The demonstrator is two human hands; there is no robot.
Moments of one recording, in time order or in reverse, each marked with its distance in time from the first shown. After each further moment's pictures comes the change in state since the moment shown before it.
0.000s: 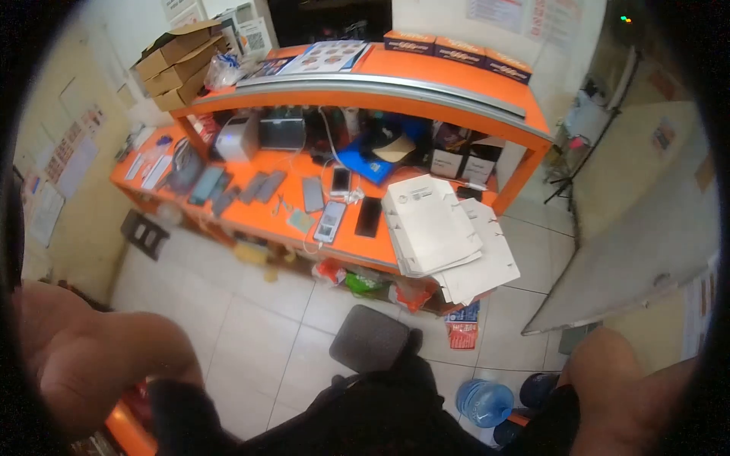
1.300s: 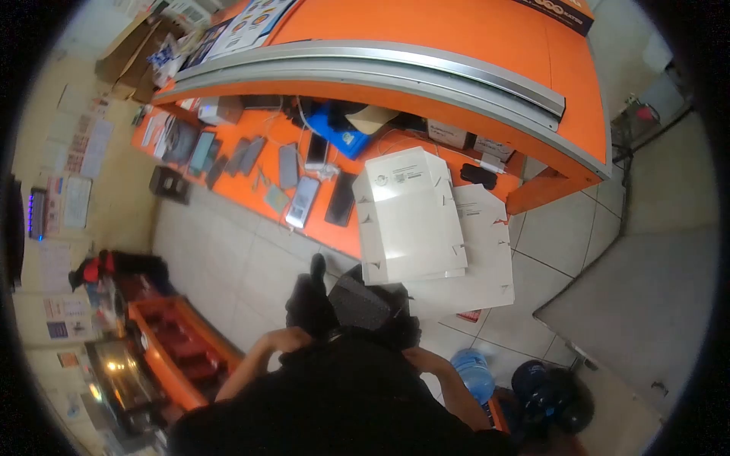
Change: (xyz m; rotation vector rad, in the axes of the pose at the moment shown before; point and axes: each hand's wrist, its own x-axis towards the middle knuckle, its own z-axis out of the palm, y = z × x) left_hand -0.351 0.221 0.005 -0.795 -2.243 -1.942; right_hand -0.541 0.019 0.176 1.608 -1.228 1.755
